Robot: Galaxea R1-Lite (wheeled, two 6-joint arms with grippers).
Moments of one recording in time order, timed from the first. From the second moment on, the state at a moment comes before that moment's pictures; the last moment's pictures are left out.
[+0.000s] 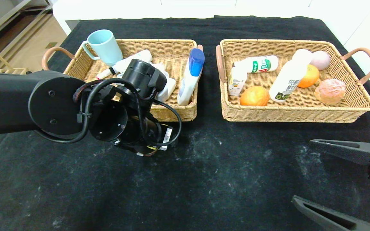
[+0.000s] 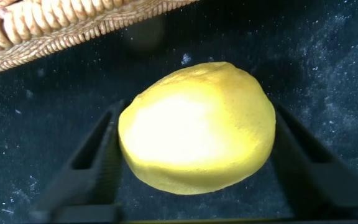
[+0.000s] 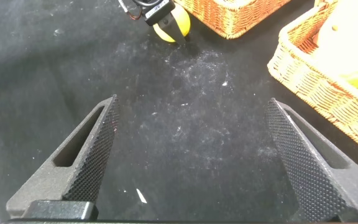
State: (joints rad) left arm -0.61 1.82 -1.49 0.44 0.33 -0.16; right arm 0.69 1.09 -0.54 -0.46 0.20 -0.23
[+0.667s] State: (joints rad) left arm -0.61 1.82 -1.49 0.44 0.33 -0.16; right arm 0.69 1.09 -0.54 -0.46 0.20 -0.24
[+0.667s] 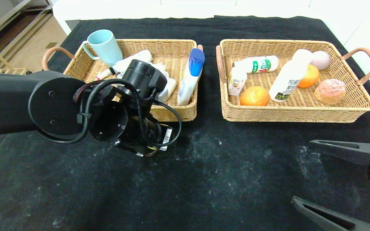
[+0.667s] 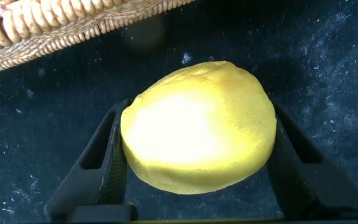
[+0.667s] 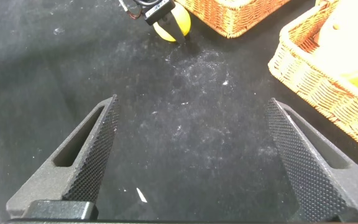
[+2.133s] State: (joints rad) left arm -0.88 1.78 -1.54 0.38 0.32 -0.15; right arm 0.71 1.03 -0.54 -0.45 0.18 -0.31
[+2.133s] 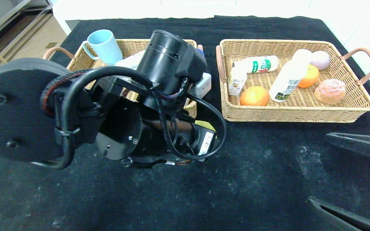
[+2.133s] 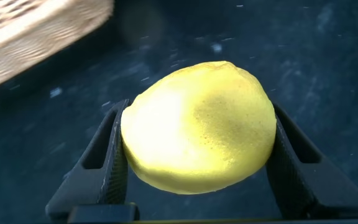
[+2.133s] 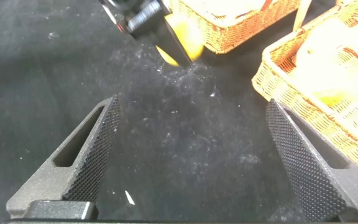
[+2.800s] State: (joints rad) left arm -0.96 1.95 -1.73 0.36 0.19 -0.14; right arm 0.70 0.92 -0.56 -0.45 0.18 -0.31
